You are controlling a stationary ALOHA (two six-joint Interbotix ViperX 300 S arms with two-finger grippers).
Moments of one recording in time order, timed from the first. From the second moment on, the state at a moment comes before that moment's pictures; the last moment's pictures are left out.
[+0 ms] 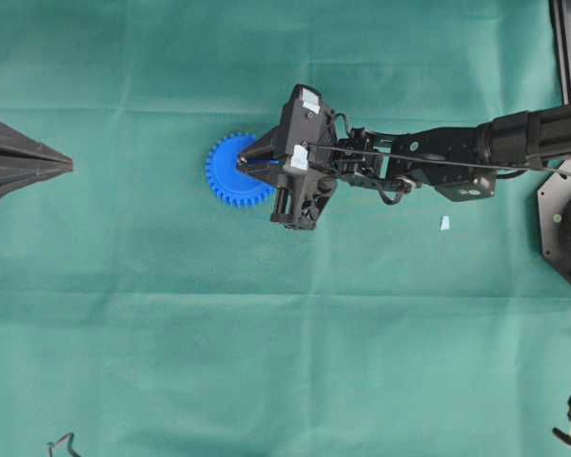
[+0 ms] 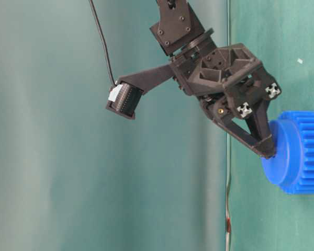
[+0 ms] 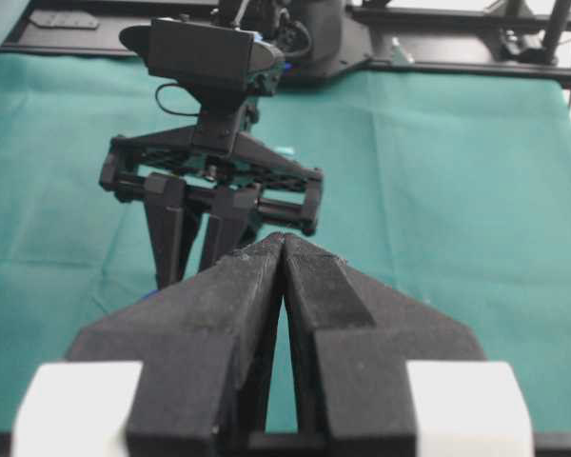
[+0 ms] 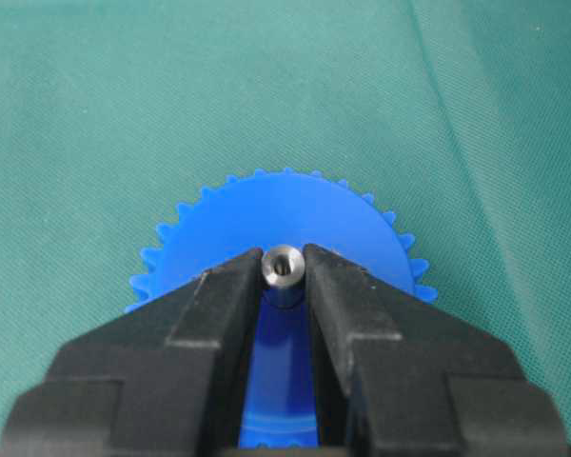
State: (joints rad) left arm 0.00 -0.97 1.17 0.01 -0.17 -0.03; right arm -0.11 0.24 0.64 0.19 -0.34 0.02
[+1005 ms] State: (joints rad) left arm 0.00 -0.97 1.17 0.01 -0.16 -0.03; right arm -0.11 -0.23 0.85 0.20 -0.35 -0.02
